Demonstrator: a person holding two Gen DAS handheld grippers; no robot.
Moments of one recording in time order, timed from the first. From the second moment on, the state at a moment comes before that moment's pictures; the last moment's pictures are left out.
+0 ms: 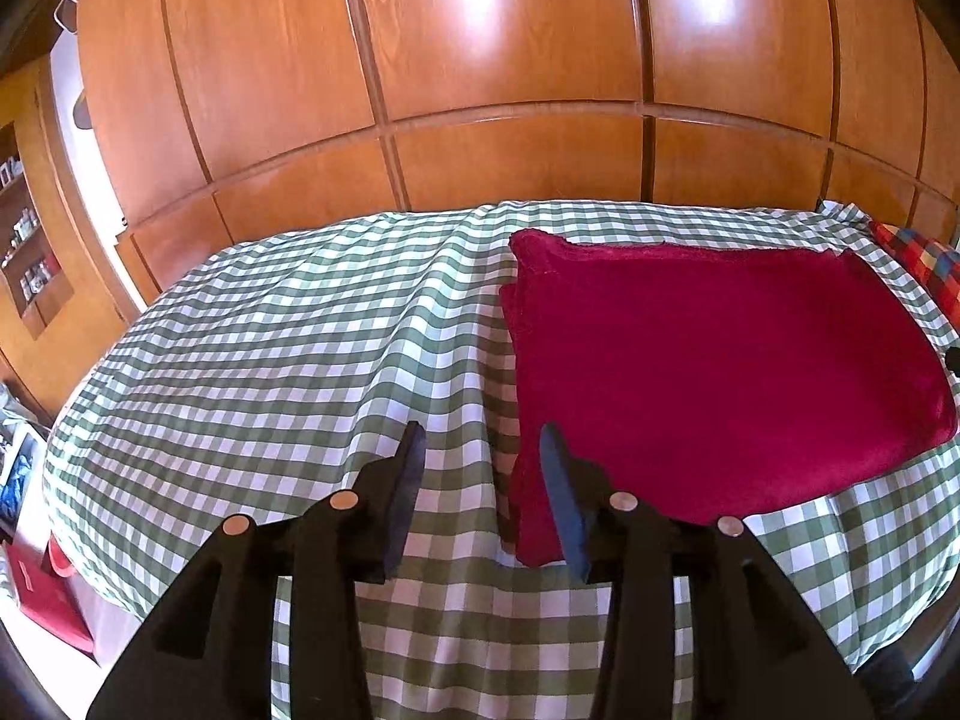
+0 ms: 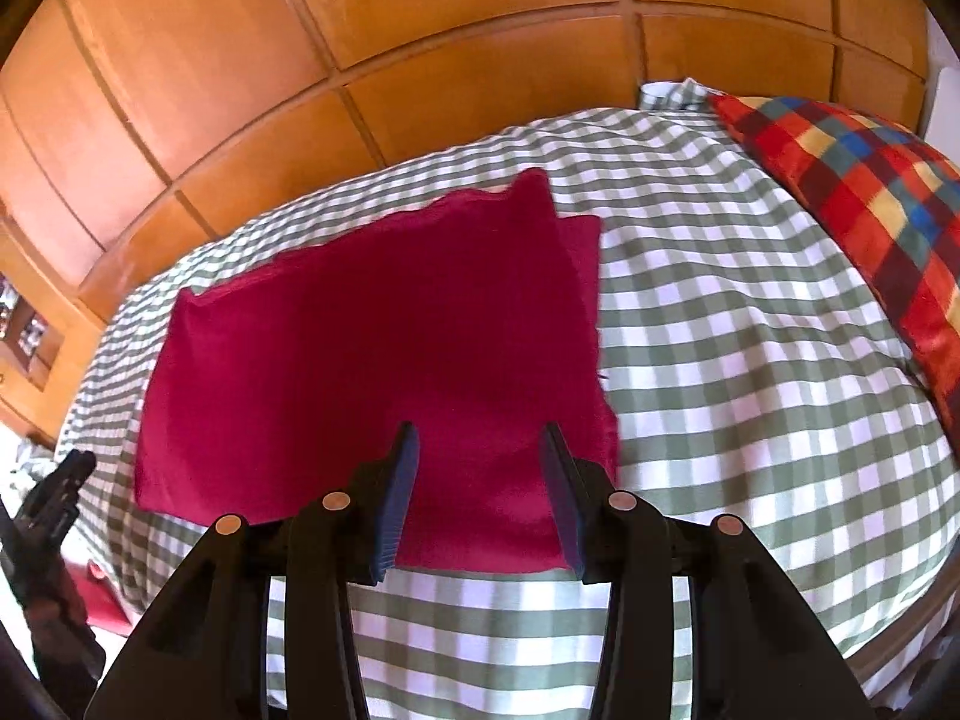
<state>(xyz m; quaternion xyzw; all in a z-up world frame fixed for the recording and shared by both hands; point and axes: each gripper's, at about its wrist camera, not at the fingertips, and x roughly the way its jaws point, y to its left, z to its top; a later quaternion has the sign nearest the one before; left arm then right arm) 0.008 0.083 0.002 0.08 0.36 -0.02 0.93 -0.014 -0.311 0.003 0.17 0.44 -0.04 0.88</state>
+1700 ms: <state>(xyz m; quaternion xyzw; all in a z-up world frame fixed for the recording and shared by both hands) 0.171 0.083 -0.058 -0.09 0.49 -0.08 0.86 0.107 -0.357 -0.017 0.22 0.44 -0.04 0.87</state>
